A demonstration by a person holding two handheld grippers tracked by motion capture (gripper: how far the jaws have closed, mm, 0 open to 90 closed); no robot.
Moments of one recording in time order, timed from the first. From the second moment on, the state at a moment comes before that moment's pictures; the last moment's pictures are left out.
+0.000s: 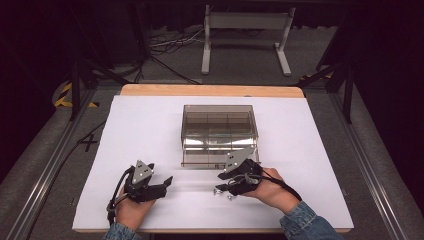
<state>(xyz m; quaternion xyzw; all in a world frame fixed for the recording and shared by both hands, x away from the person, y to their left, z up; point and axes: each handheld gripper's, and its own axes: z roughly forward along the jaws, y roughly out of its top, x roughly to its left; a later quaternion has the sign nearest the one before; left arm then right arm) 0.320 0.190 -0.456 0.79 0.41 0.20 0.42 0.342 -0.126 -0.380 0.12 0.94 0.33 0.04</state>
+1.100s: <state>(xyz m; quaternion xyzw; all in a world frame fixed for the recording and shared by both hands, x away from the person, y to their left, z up) 0.320 0.190 -0.456 0.79 0.41 0.20 0.42 0.345 -0.114 -0.420 0.11 0.96 0.26 0.03</state>
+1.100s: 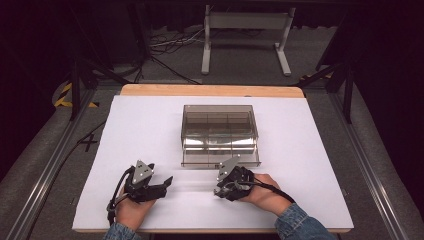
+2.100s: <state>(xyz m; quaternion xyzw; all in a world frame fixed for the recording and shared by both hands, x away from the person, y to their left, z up) 0.320 0.190 -0.456 0.79 0.41 0.20 0.42 0.341 -0.114 -0.403 0.11 0.96 0.27 0.03</state>
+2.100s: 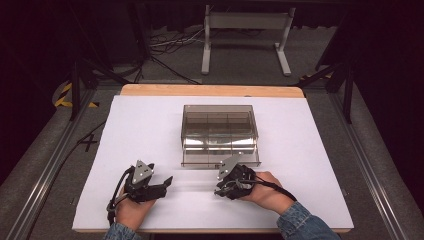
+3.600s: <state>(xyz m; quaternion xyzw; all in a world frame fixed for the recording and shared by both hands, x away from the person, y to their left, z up) 0.321 0.190 -0.456 0.79 0.41 0.20 0.42 0.350 -0.119 -0.333 0.12 0.94 0.31 0.04</state>
